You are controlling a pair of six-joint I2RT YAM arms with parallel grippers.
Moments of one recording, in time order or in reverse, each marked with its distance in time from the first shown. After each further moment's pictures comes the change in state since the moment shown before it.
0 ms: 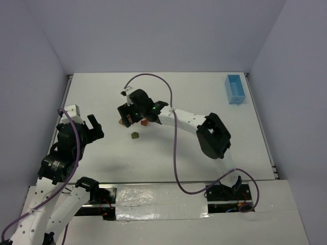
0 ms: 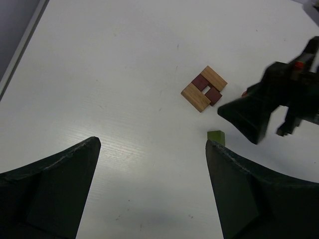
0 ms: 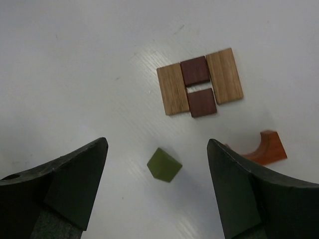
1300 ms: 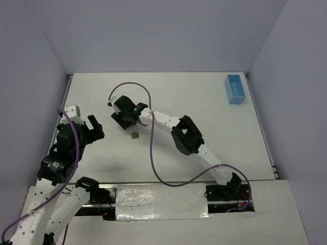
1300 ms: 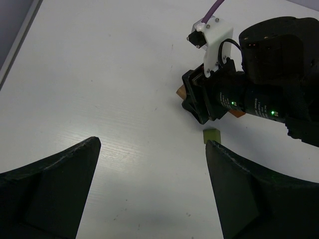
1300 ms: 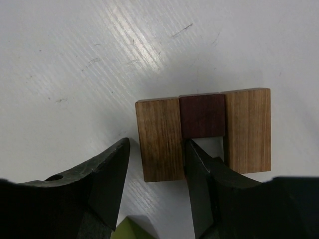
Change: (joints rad) left arm 0.000 -0.010 0.000 0.001 0.024 0.003; right arm 0.051 0.517 0.612 -0.301 0.087 -0.217
